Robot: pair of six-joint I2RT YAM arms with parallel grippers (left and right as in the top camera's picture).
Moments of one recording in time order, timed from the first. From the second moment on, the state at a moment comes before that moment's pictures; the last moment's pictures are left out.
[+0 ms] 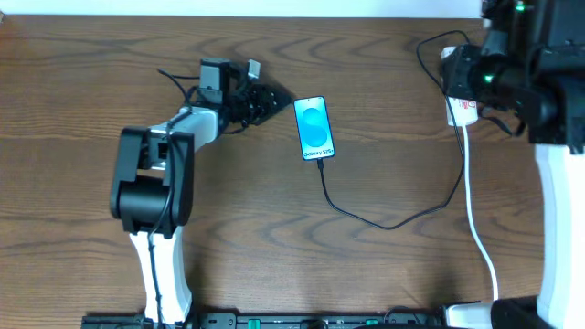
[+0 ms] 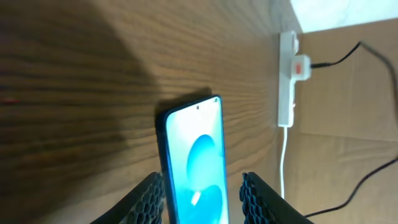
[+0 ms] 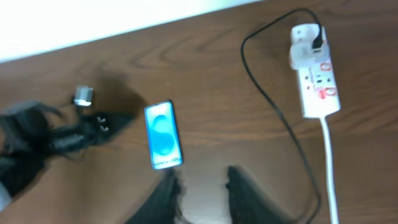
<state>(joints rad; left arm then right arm) -0.13 2.19 1.33 0.07 0.87 -0.68 0.12 1.57 2.02 -1.30 -0.11 0.29</state>
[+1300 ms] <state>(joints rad) -0.13 1.35 1.33 -1.08 0.24 -0.16 0.10 1.53 2.00 -1.44 0.21 0.76</state>
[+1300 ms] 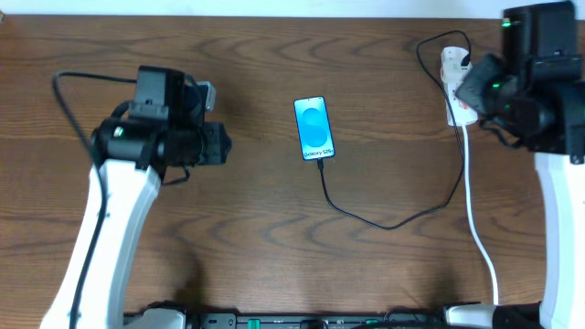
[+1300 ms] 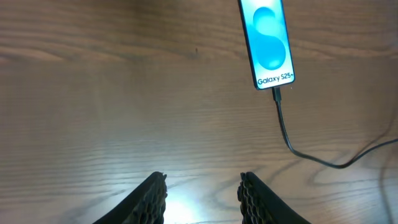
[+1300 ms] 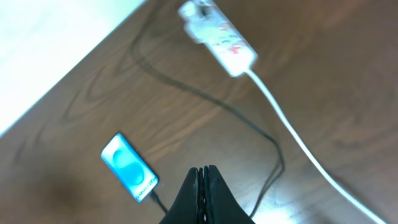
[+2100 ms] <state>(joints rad) -0.15 0.88 1.33 -1.43 0.12 -0.14 -0.14 1.62 2.00 -1.58 0.10 0.86</state>
